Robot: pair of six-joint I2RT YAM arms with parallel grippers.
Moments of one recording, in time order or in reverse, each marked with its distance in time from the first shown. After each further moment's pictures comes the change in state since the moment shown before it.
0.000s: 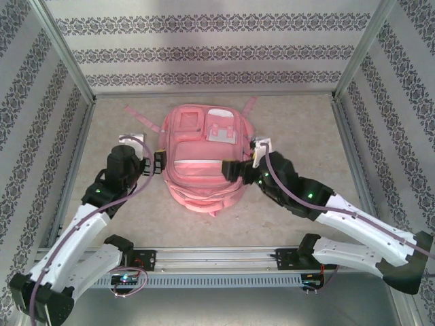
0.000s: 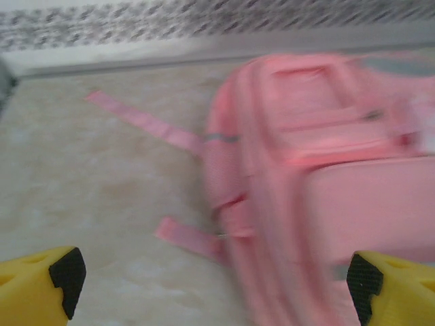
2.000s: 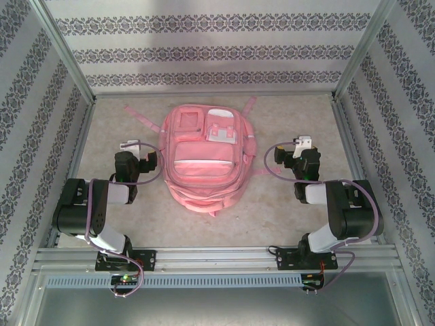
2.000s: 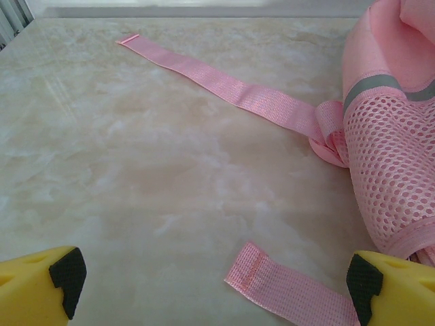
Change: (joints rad) left arm 0.285 0.700 -0.249 1.017 0.164 0.040; right arm -0.856 0.595 -0.511 1.097 -0.352 -0.303
